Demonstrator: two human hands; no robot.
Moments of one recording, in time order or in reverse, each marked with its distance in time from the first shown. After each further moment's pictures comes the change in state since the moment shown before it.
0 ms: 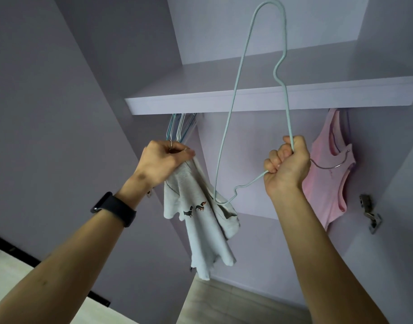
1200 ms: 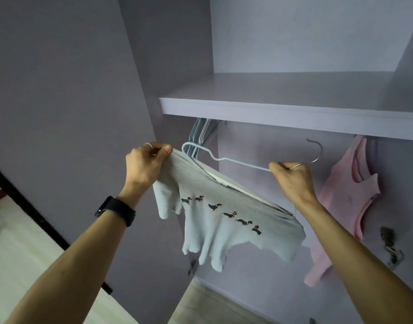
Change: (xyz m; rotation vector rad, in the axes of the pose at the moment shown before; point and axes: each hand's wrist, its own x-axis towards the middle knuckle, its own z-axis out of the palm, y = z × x) left_hand -0.004 -0.071 -0.053 0.029 0.460 -0.024; right_hand 0.028 0.020 -0.011 -1.240 -0.439 -0.411
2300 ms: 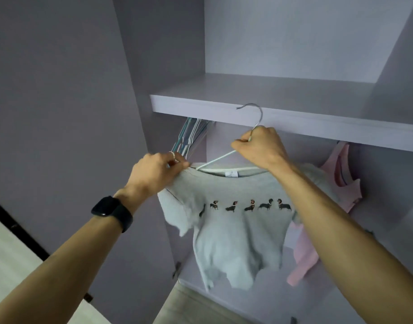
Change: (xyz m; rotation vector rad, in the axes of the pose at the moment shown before) left_hand -0.006 0.001 0.018 0.372 -0.359 0.219; right_hand 0.036 -0.090 0.029 -0.552 -0.184 -0.306
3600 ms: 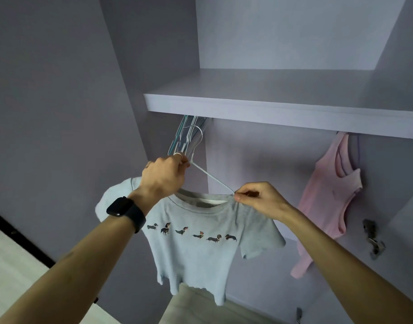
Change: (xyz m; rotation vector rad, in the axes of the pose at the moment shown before) left_hand 0.000 0.030 0.017 0.156 -0.078 -0.044; right_hand -0.077 0.093 0.069 0.565 -0.381 0.061
